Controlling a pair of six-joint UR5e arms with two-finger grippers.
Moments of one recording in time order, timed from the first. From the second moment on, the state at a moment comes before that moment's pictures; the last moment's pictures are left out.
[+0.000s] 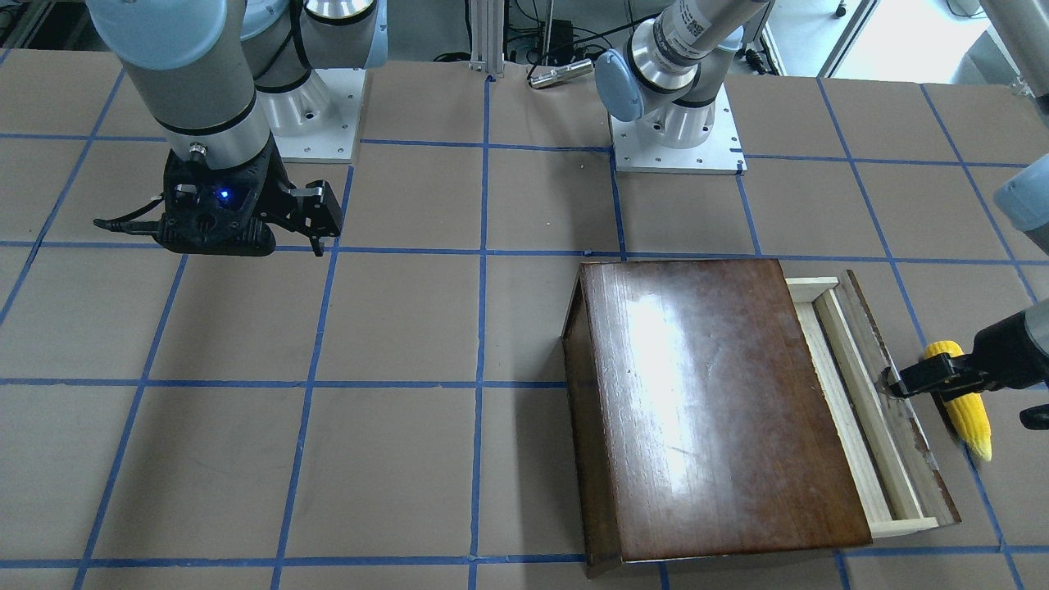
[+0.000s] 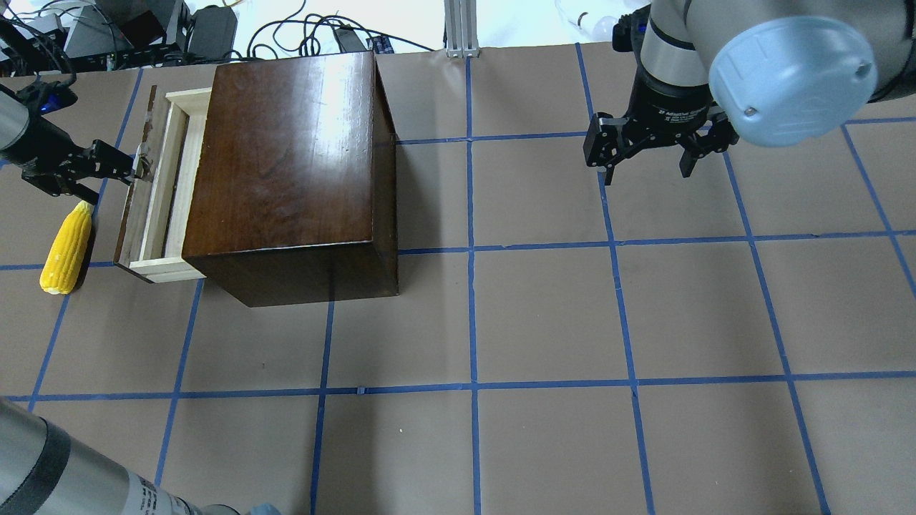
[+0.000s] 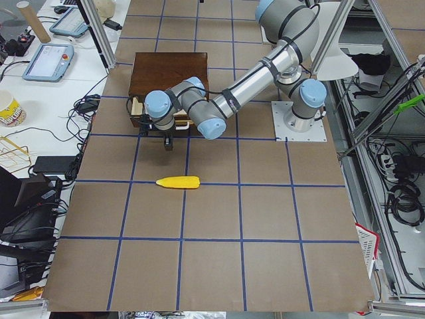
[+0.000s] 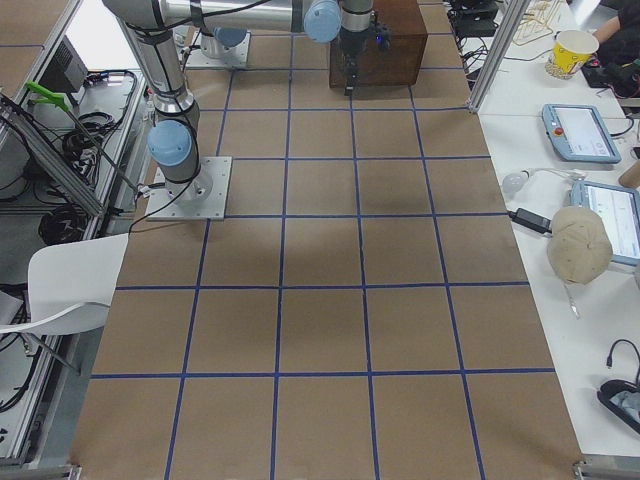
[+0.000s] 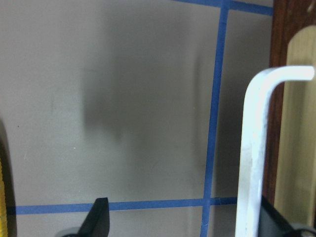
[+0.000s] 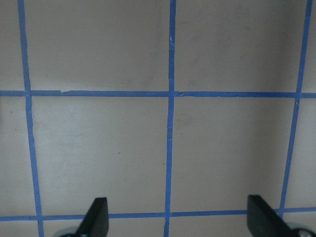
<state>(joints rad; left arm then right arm) -0.98 -2.03 -1.50 -1.29 1.38 0.51 1.65 -1.48 1.58 -1.63 -1.64 0.06</state>
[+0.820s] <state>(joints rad) -0.98 -2.03 -1.48 -1.30 1.39 0.52 1.65 -1.48 1.58 -1.62 -1.64 0.06</state>
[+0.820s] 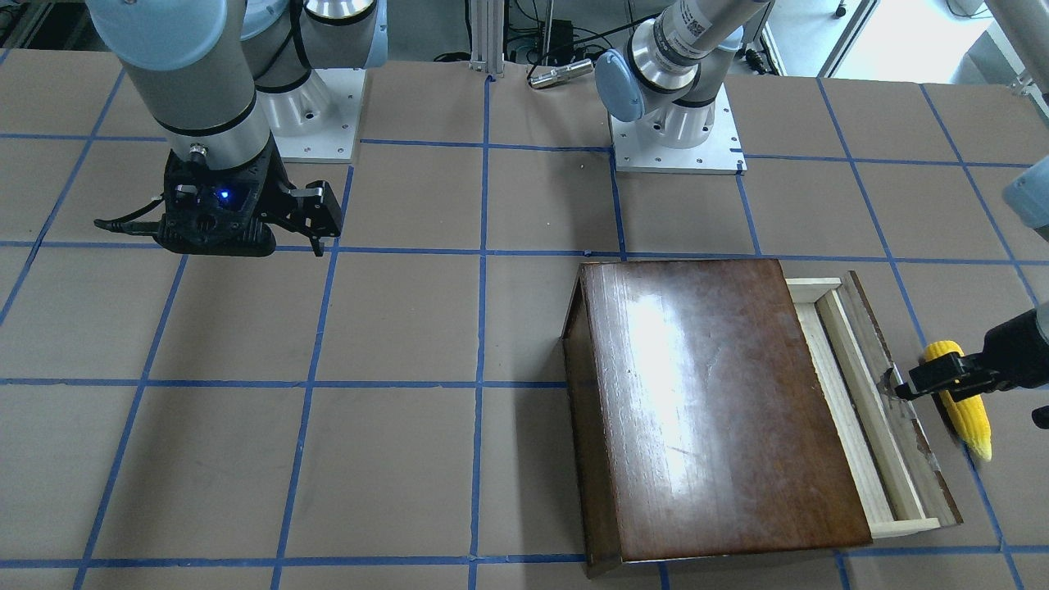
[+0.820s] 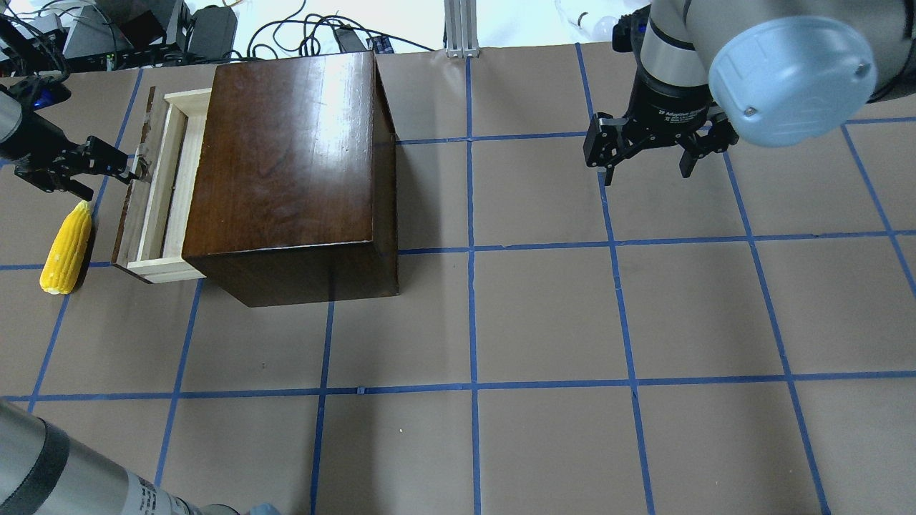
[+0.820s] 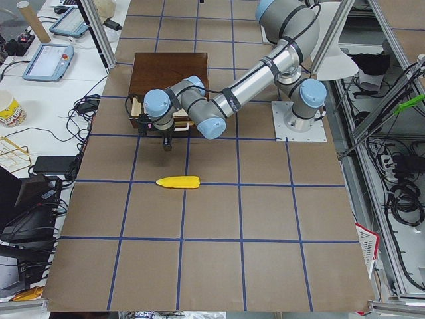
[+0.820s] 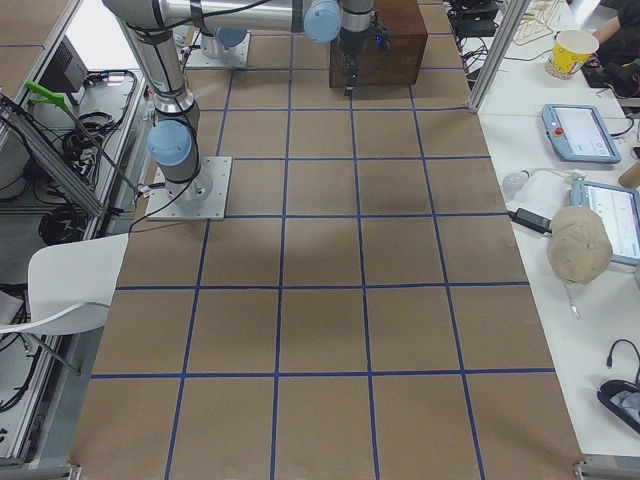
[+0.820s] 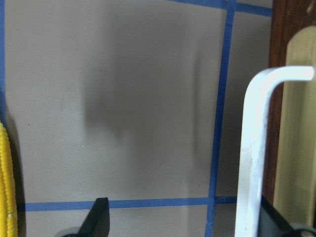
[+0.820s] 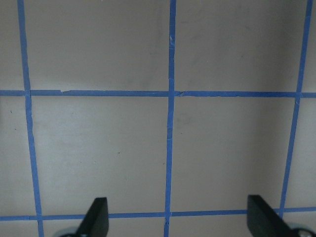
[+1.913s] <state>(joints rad) -0.93 -2.01 -1.43 -1.31 1.55 0.58 1.65 -1.48 1.58 -1.63 -1.64 0.06</state>
